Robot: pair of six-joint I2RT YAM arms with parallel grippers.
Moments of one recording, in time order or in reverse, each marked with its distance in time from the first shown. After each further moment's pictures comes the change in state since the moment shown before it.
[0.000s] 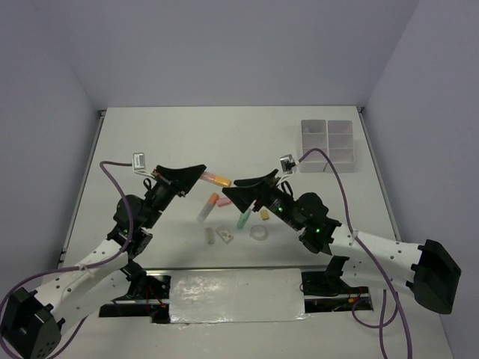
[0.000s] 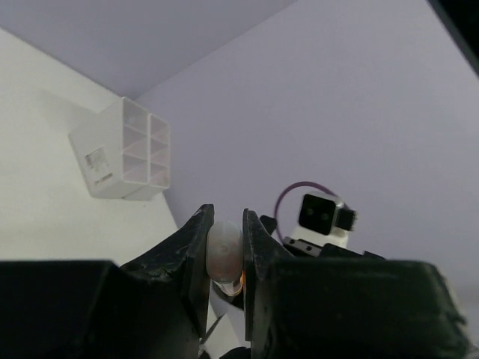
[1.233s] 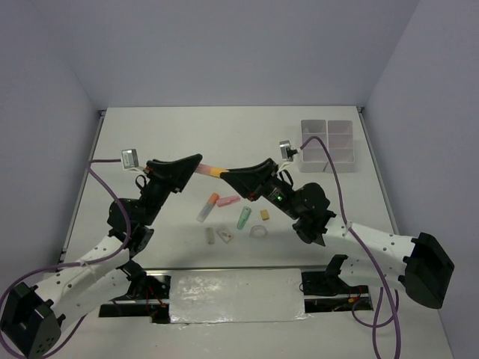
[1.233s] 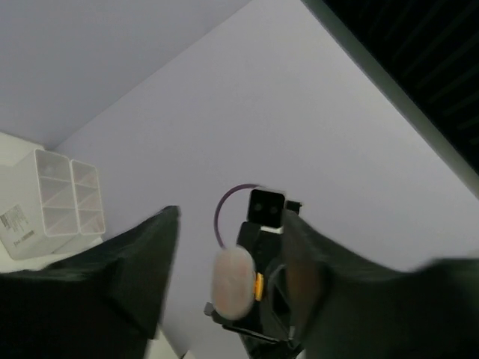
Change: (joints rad) left arm -0.028 0.061 0.032 0.314 0.000 -0.017; right arm -0.037 0.125 0.113 0.225 -0.131 0.103
